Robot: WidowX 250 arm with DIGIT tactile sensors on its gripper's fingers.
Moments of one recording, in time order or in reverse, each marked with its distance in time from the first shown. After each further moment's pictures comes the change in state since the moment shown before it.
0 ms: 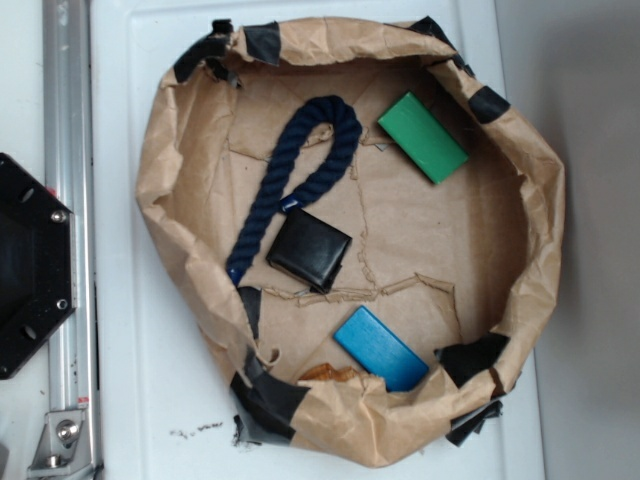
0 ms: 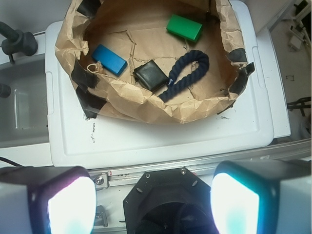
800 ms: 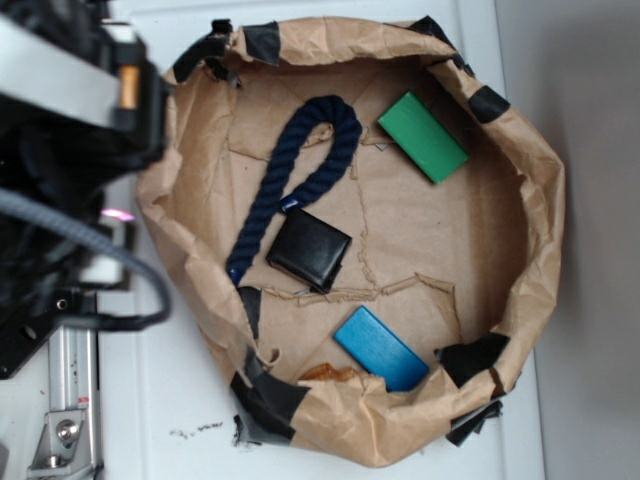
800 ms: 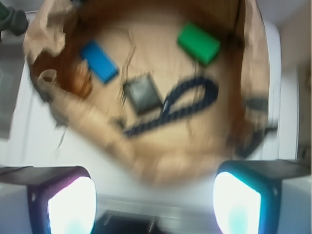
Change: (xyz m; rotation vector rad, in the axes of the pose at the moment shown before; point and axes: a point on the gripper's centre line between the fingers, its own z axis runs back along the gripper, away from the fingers) arm 0.059 0.037 -0.067 0.040 -0.069 -0.260
